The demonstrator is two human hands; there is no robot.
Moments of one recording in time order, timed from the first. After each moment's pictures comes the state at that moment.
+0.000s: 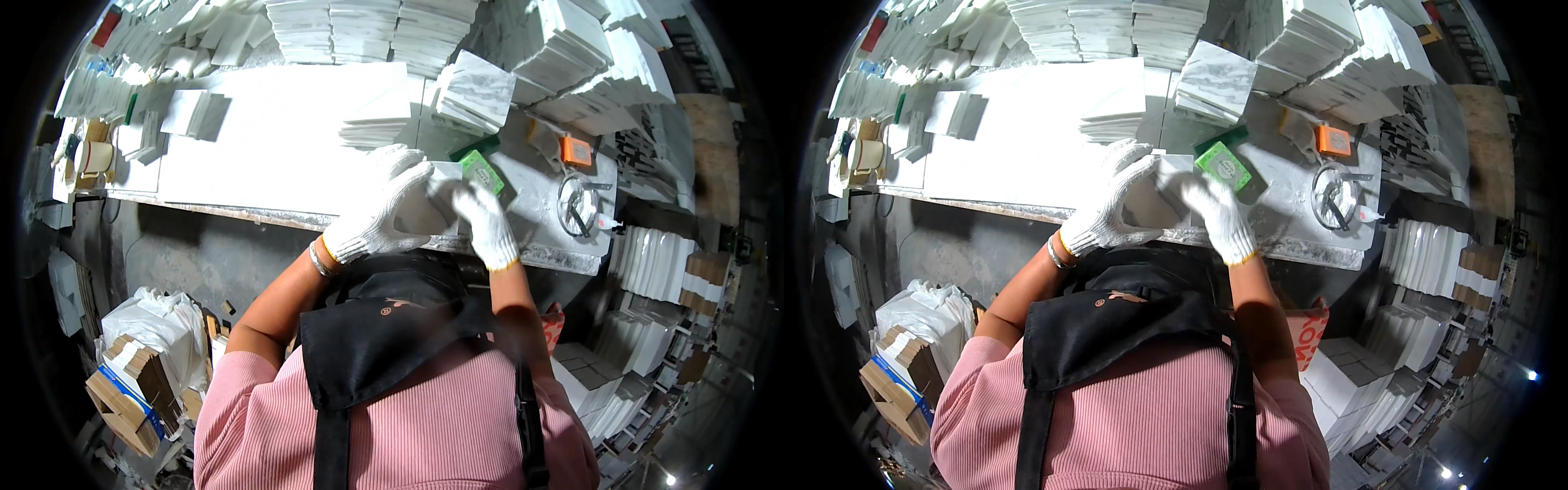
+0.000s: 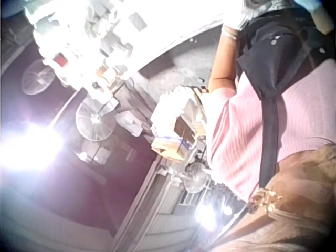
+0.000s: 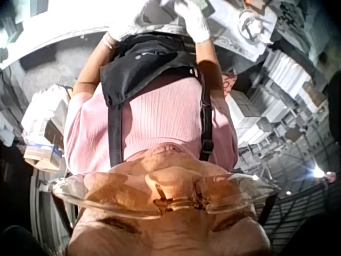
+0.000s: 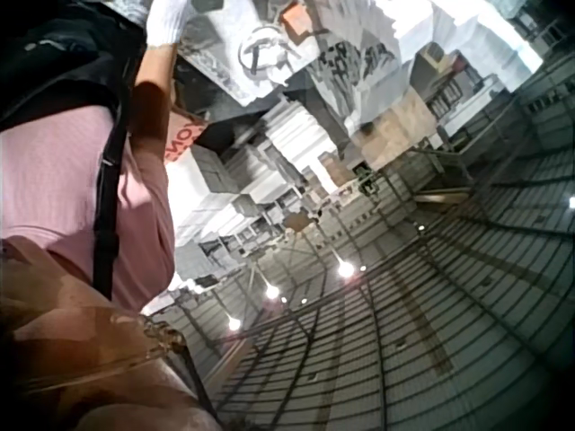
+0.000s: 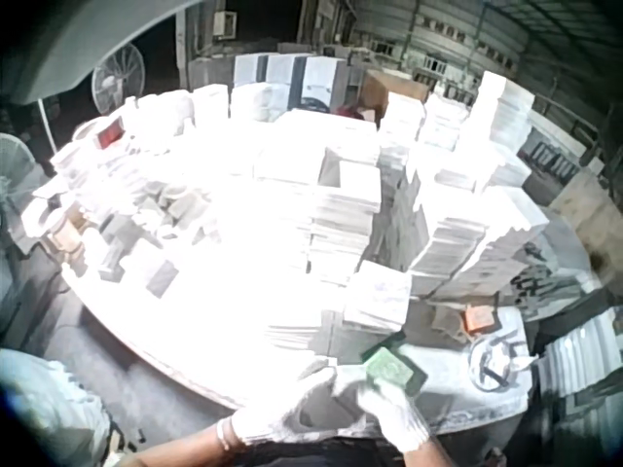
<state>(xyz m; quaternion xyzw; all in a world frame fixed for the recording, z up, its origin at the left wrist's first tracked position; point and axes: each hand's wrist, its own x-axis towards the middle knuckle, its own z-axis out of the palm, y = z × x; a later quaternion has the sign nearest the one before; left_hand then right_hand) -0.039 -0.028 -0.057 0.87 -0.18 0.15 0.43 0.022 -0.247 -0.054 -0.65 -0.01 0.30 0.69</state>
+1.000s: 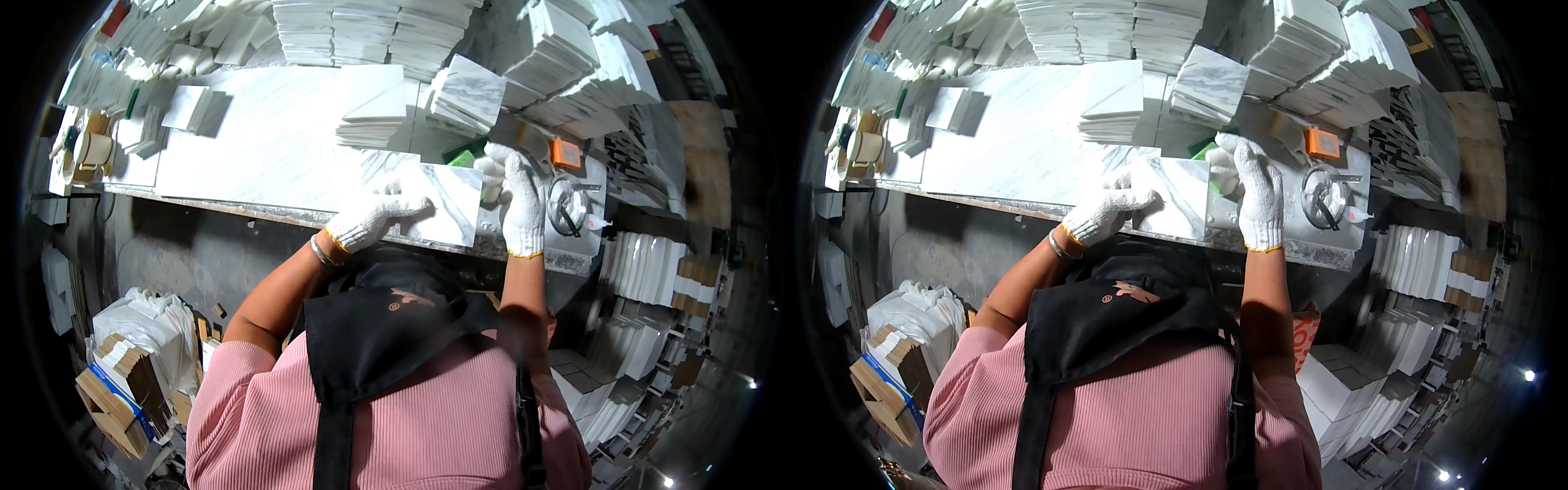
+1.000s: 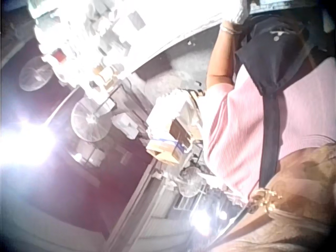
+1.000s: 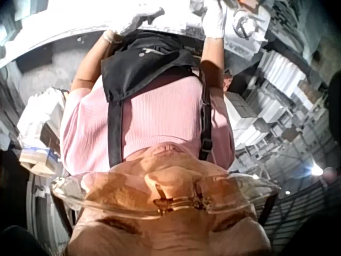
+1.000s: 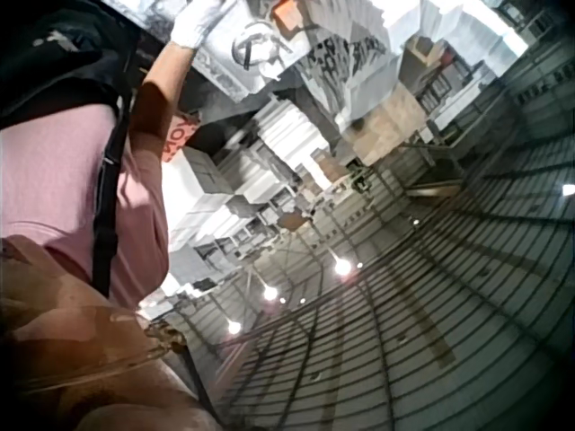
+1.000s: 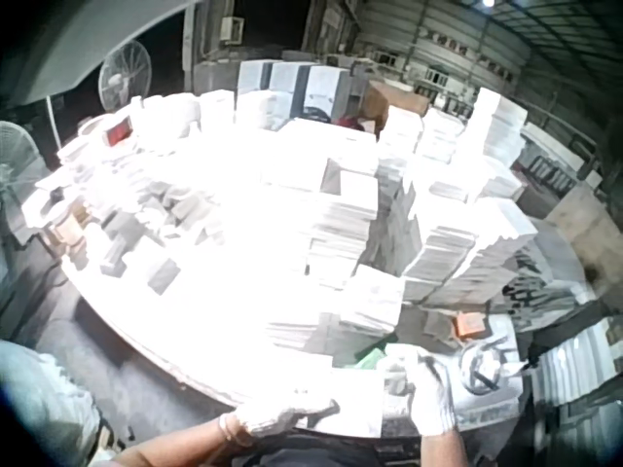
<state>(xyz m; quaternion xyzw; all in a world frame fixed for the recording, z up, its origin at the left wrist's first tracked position) -0.045 -0.045 -0.054 0.43 0.08 -0.19 0.88 0.054 -0.270 -0.014 -0.64 -0.06 0.16 0.75</state>
